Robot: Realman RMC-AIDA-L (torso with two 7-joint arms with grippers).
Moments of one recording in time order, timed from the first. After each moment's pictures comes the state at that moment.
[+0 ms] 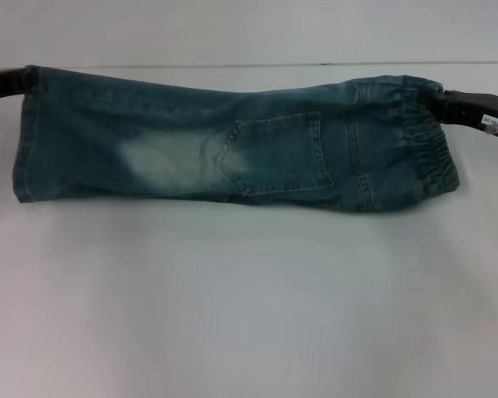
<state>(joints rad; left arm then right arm) -0.67 -2.09 0.51 0.80 2.29 0.87 -2.03 0.65 2.06 -0.50 -0.47 -1.92 -0.96 1.53</state>
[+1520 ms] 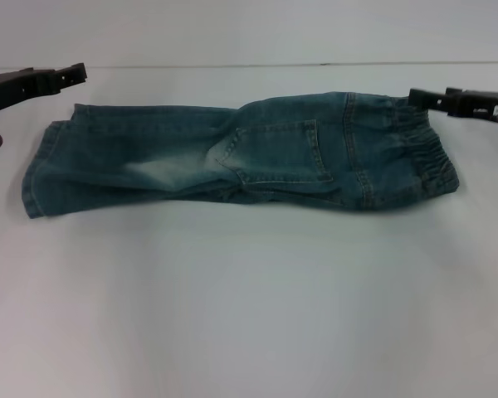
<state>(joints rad) -0.66 -2.12 0.62 0.75 2.17 0.72 -1.96 0.67 1.99 -0.65 -0.48 -1.96 -0.92 1.75</state>
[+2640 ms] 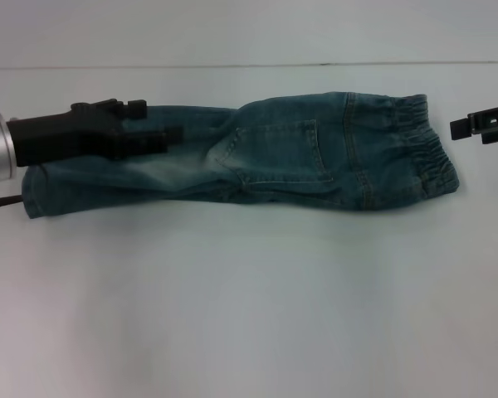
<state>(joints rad) -0.59 -2.09 0.62 0.78 2.02 1.44 -1.66 0.71 1.86 -0.64 -0.85 -2.39 -1.59 2.42</state>
